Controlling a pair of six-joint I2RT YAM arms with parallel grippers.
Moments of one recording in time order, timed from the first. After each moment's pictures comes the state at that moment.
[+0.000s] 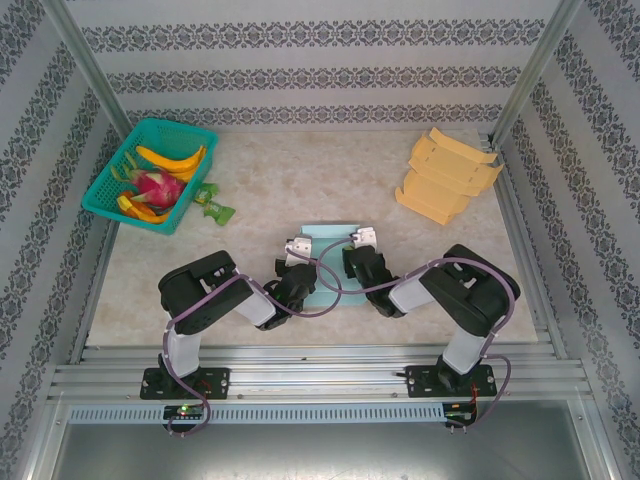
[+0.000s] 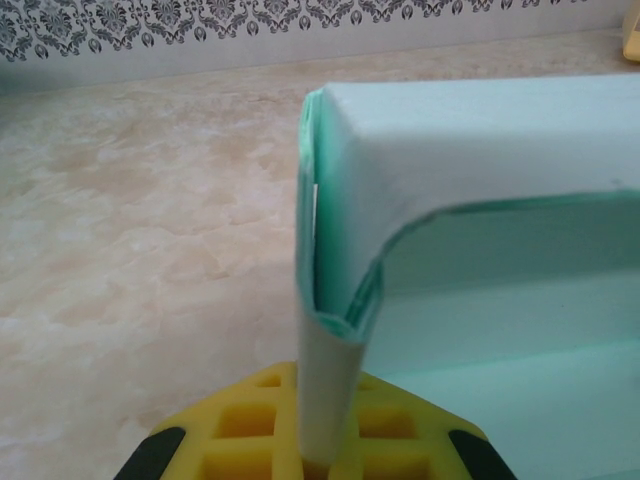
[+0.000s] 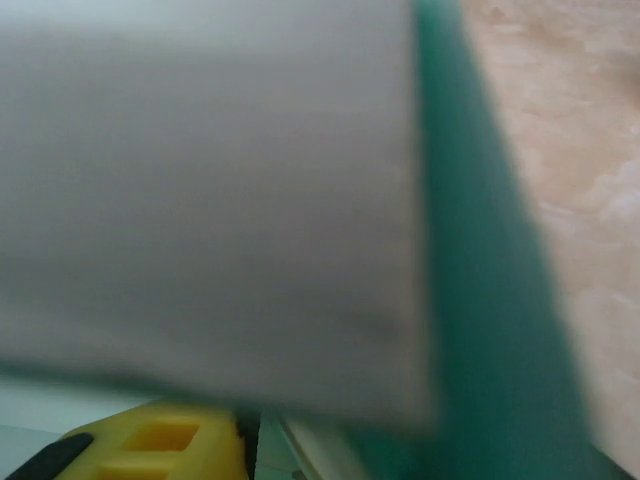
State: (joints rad) left arm -0.91 1.94 0.61 0.95 -0.84 -0.24; right arm 0.71 1.75 0.48 0.71 0.45 0.30
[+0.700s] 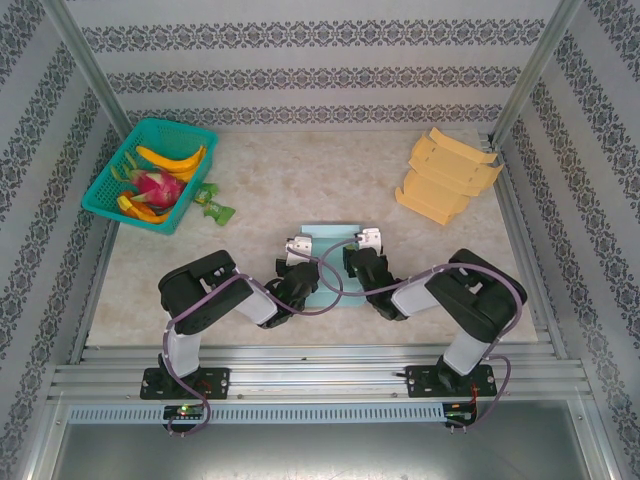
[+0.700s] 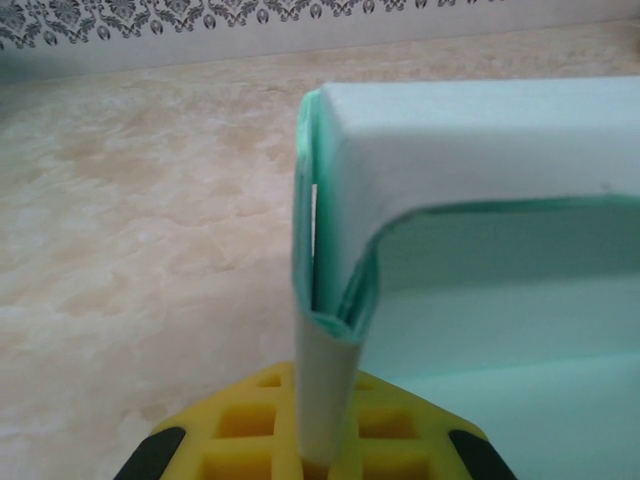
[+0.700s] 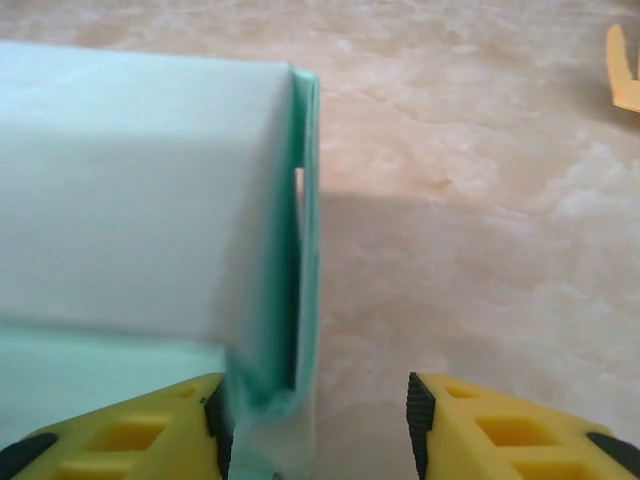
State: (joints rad) left arm -0.91 1.94 0.63 0.88 -0.87 -0.27; right arm 0.74 1.68 0.44 0.71 0.50 0.37
